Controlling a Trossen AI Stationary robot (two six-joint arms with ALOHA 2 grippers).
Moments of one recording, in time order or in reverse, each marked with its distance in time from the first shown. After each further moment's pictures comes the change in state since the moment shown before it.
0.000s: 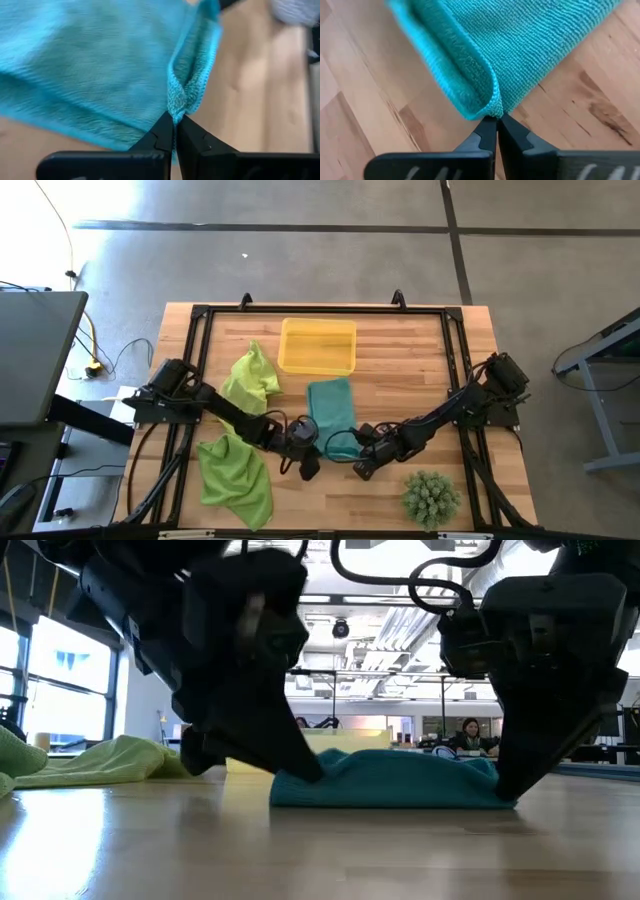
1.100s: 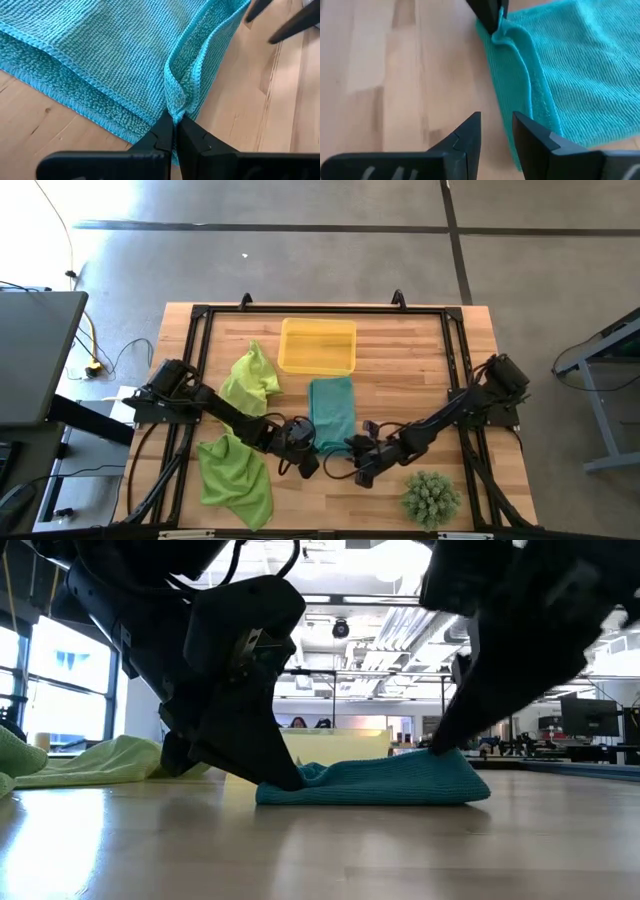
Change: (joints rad) left arm -0.015 -0.003 0.000 -0.077 -0.069 -0.069; right arm 0.028 0.007 0.000 0.219 0.164 -0.516
